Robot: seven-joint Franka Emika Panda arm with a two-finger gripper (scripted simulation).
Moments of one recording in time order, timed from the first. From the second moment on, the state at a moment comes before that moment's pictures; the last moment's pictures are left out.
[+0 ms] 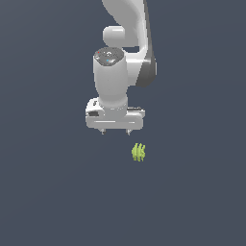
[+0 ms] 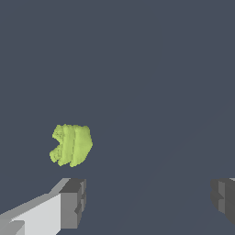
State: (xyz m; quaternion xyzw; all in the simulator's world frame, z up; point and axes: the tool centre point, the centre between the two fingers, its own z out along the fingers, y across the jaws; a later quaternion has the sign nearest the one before) arm 0.022 -0.029 0.195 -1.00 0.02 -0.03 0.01
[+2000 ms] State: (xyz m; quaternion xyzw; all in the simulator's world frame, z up) arm 0.032 0.064 0.103 -1.00 0.07 0.00 0.00
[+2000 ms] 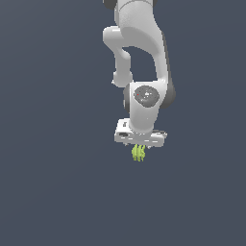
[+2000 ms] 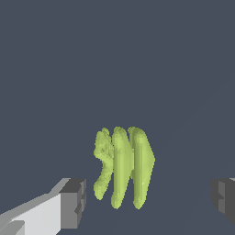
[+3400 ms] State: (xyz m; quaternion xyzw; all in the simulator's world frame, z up) arm 0.033 0.074 0.047 -1.00 0.07 0.00 0.00
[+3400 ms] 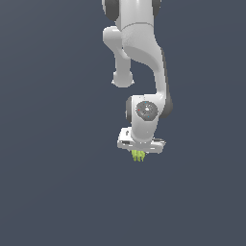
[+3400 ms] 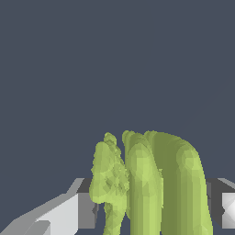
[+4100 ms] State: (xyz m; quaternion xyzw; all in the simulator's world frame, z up) arm 0.040 0.071 0.062 -1.00 0.07 0.00 0.00
